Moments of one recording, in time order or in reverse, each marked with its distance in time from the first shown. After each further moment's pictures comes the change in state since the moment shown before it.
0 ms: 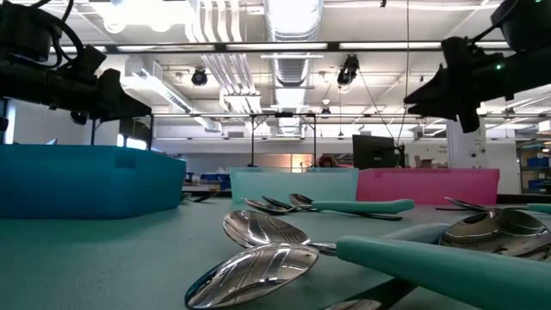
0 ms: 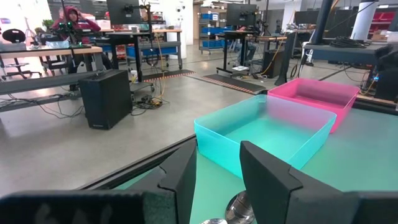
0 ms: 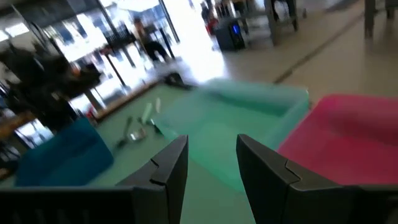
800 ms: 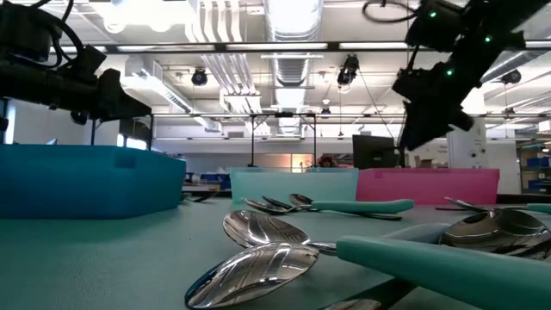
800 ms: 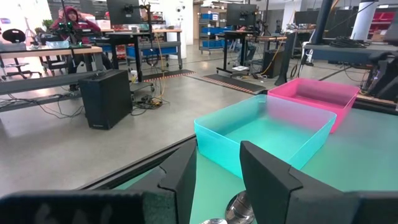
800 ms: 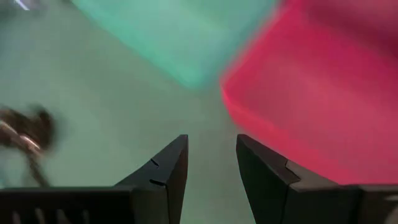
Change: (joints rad) left arm 0.000 0.000 0.000 0.000 0.000 0.000; right arm 0.000 0.519 0.466 -0.630 -0.018 0.160
